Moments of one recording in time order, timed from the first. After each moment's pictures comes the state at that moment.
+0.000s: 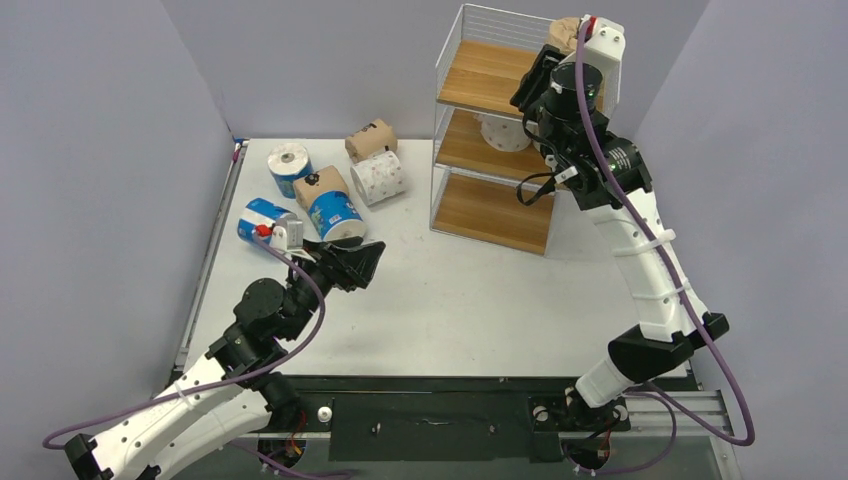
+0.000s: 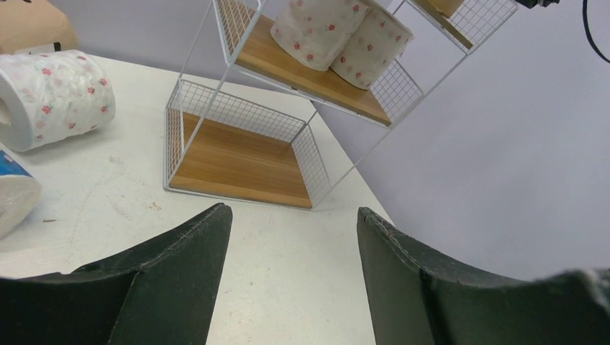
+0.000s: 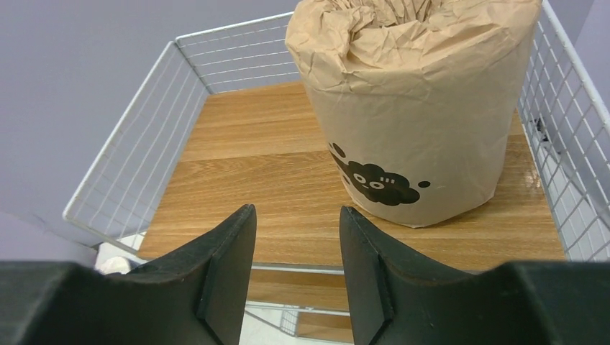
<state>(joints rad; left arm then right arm) -0.84 0.59 0.62 0.11 -0.30 -0.59 0.53 1.56 2.10 -0.63 0.60 0.39</state>
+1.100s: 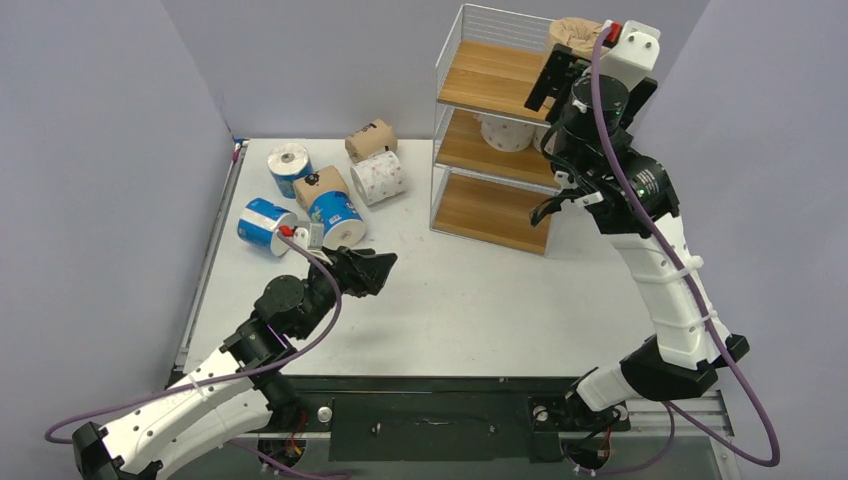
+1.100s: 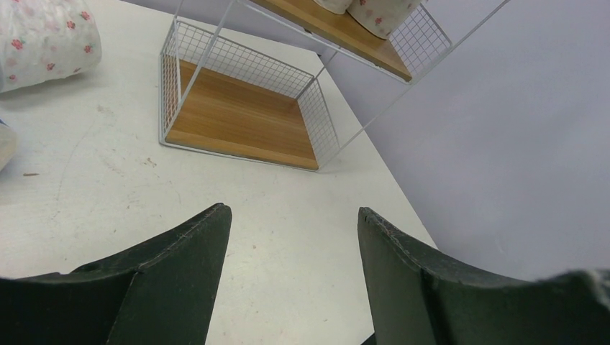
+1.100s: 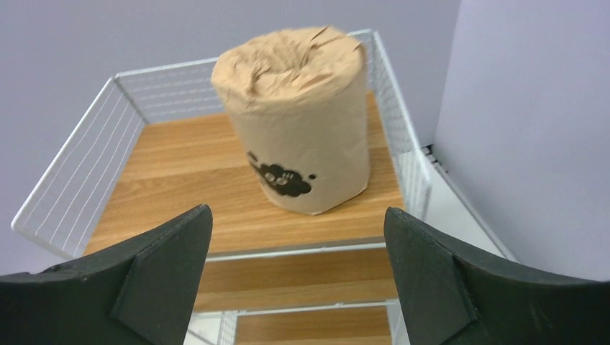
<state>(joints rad) -0.84 0.64 0.56 0.11 -0.26 -0.64 0.62 1.47 2.09 -0.67 0.87 0.23</state>
